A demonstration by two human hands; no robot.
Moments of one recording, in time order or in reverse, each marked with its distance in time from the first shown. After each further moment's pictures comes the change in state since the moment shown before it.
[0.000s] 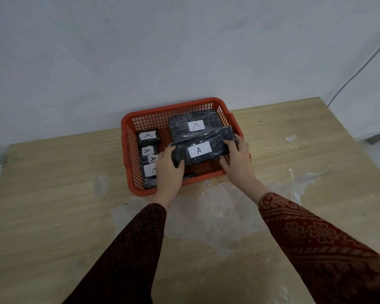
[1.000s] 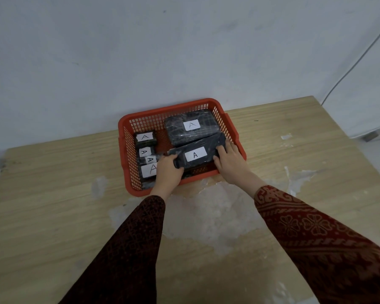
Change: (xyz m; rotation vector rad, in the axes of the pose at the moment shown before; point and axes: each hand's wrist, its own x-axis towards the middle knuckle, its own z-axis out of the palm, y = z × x) left_hand 0.010 0.000 0.004 0.142 -0.259 -0.116; right_hand 0.009 -0.004 -0.004 -0.314 -0.395 -0.024
